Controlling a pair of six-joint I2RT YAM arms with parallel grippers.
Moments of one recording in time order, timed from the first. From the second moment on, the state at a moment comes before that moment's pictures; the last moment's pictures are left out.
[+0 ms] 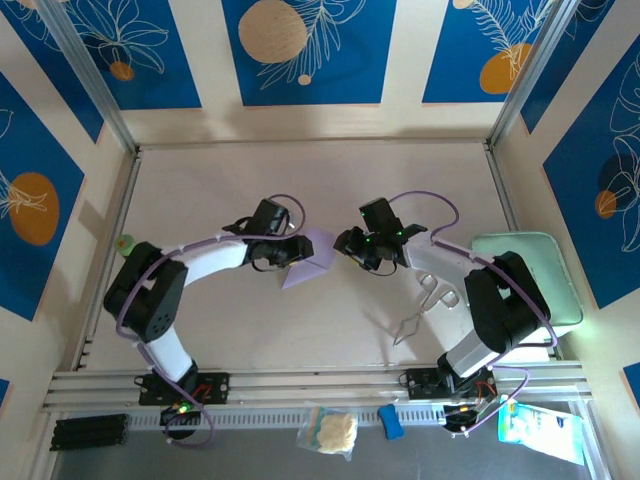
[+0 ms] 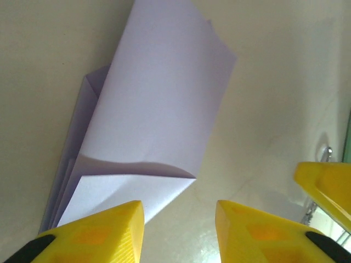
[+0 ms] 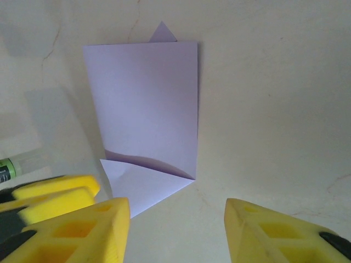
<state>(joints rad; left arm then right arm) -0.57 1.69 0.99 -0.23 0.36 -0.79 0.52 1.56 0.91 -0.31 -0.27 1.02</state>
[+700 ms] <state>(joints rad) -0.55 1.74 0.88 -0.18 0.26 -0.87 0.58 1.68 0.91 -0.24 -0.34 1.12</state>
